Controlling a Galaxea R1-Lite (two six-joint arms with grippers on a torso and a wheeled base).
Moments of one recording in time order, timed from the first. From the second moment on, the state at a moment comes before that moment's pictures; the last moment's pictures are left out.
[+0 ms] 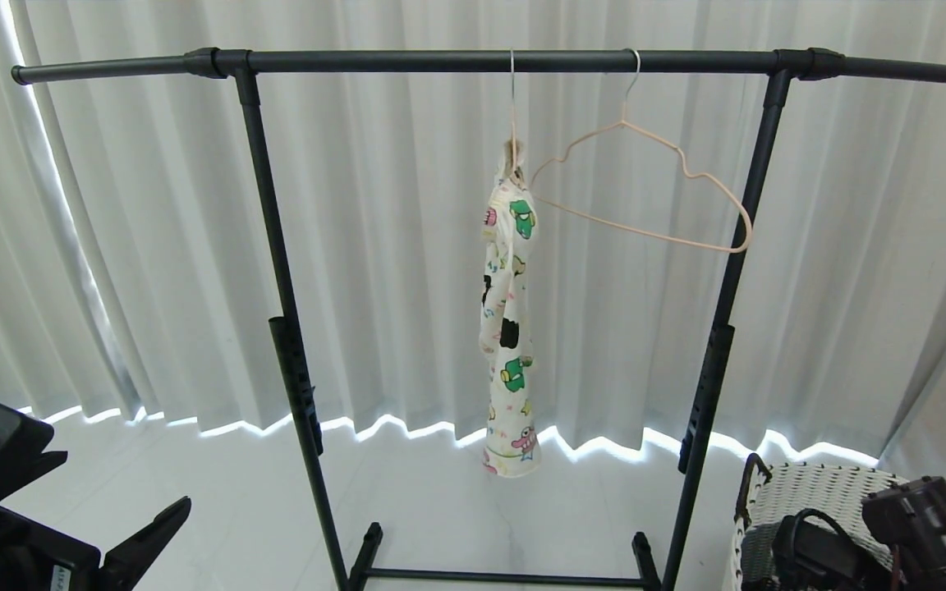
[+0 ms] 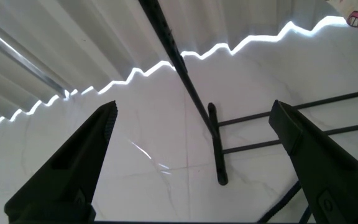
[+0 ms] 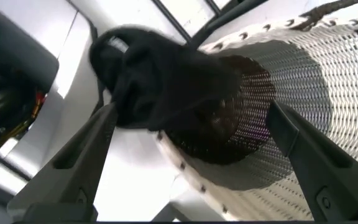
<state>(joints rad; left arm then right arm) -0.25 0.90 -0.38 -0.07 0.19 0.30 0.37 1.65 -0.17 -0.42 0.05 -0.44</state>
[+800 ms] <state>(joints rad) -0.25 0.87 -0.37 -0.09 0.19 0.30 0.35 1.74 -0.24 -0.44 0.01 -0.41</state>
